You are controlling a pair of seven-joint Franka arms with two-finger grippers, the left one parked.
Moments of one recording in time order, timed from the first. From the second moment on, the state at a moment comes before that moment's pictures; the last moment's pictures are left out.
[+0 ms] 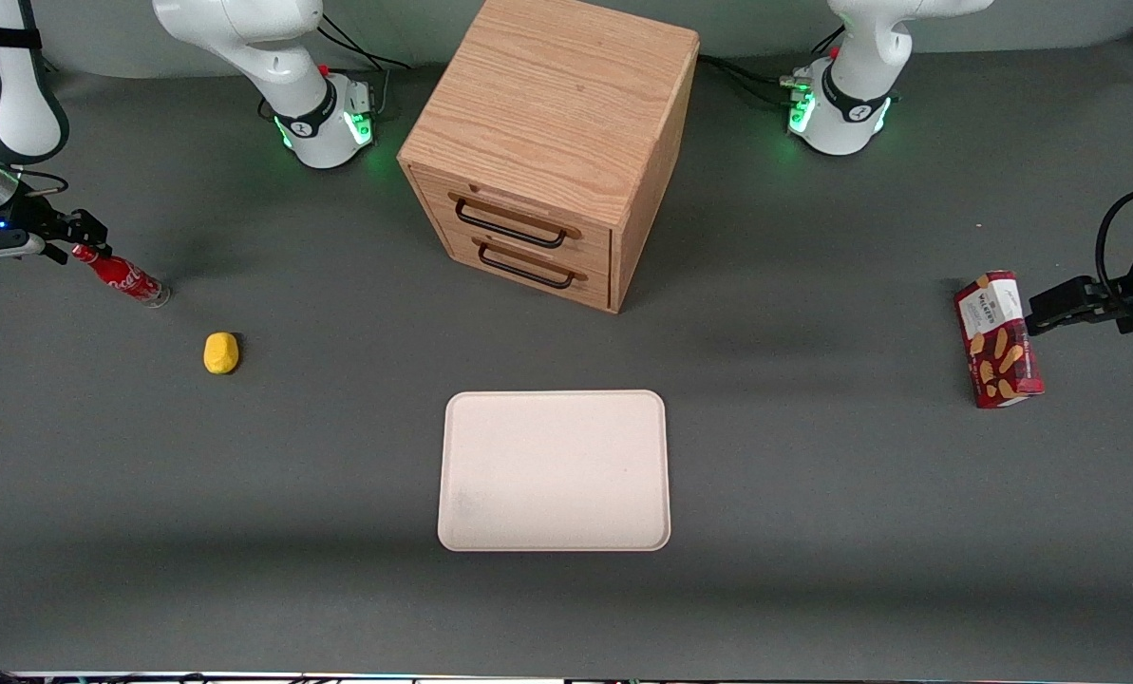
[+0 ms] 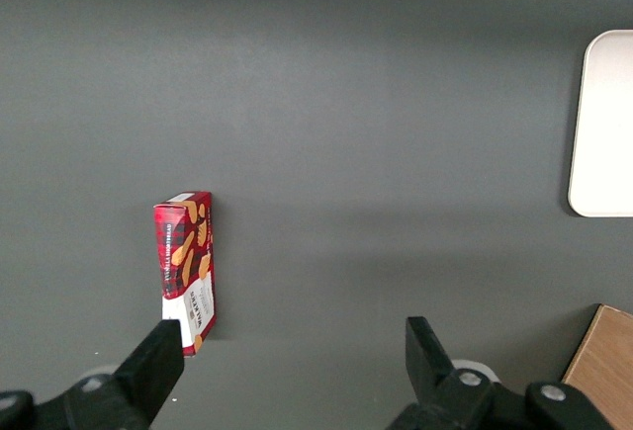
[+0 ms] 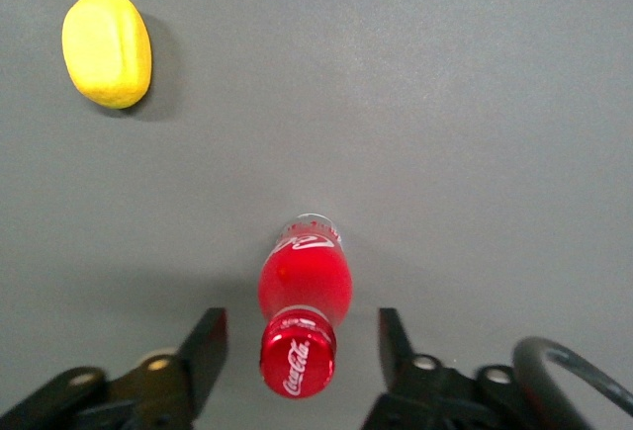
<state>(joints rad) 0.04 -0.20 -0.79 -2.53 -0.20 2.43 -0.72</state>
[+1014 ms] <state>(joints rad) 0.05 -0.20 -0.71 -2.33 -0.17 2.16 -0.72</state>
